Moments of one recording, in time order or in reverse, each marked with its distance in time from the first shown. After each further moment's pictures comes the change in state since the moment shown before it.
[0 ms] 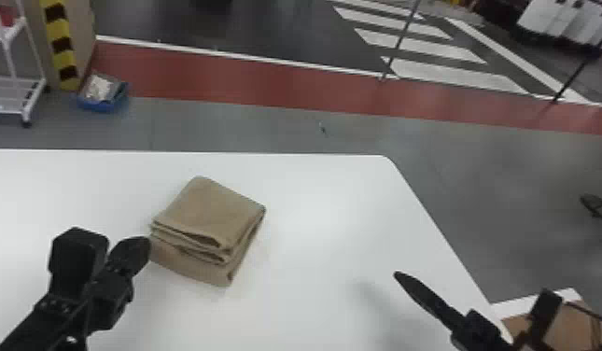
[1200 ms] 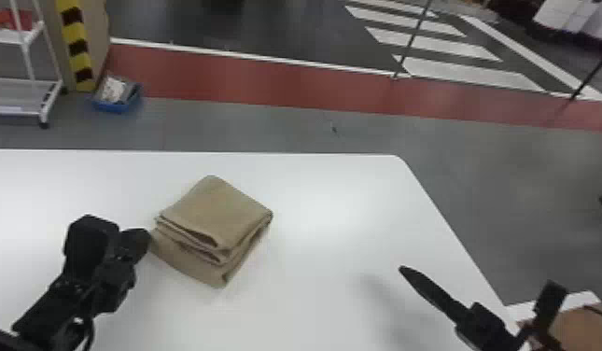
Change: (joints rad) left arm -0.073 0.006 0.002 0.100 -0.022 -0.004 0.006; right arm -0.032 -0.010 0.038 0.018 0.027 -0.018 -0.020
